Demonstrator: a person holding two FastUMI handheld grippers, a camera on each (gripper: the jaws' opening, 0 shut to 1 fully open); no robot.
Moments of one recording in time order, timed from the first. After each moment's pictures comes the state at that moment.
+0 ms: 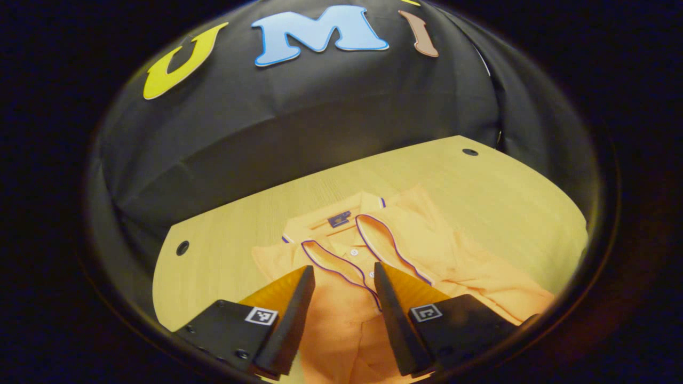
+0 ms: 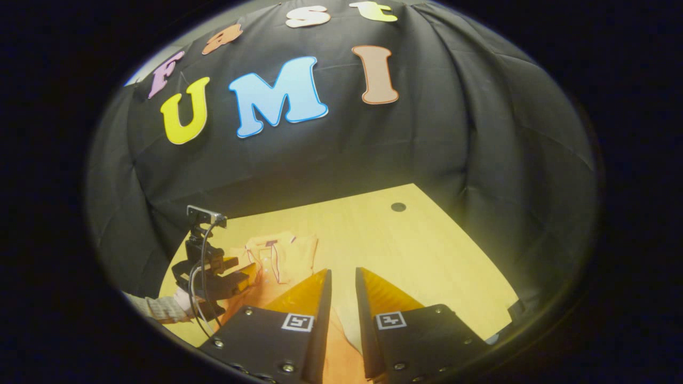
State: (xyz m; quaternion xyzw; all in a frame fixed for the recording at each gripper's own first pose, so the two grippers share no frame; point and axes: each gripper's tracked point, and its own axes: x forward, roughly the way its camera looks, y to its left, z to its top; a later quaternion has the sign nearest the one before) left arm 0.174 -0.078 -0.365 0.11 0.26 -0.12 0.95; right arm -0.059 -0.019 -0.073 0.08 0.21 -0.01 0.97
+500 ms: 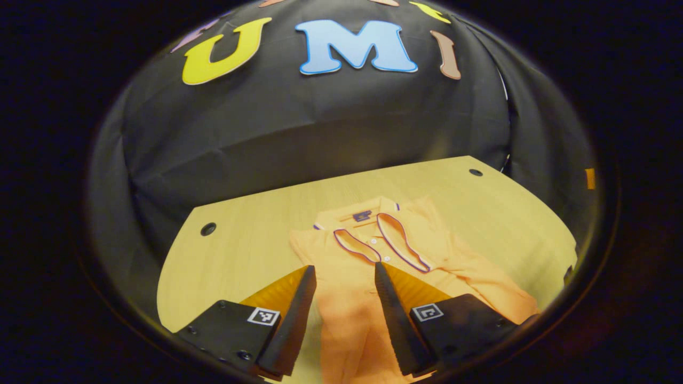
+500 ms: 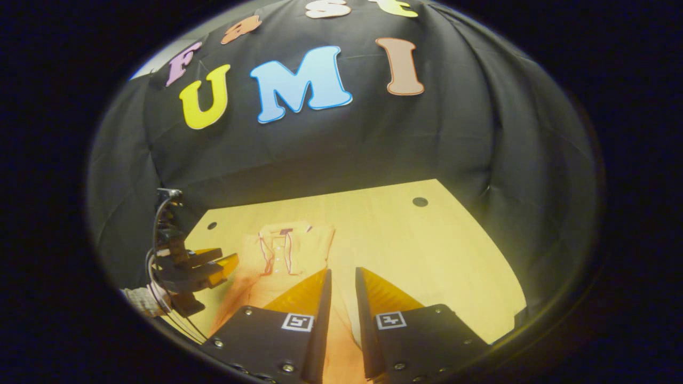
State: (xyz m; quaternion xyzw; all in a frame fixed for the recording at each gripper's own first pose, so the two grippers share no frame) left arm 0.103 -0.015 -0.317 0.05 0.24 -0.07 0.97; right arm -0.052 0.005 -0.099 0.06 0.23 0.05 0.97
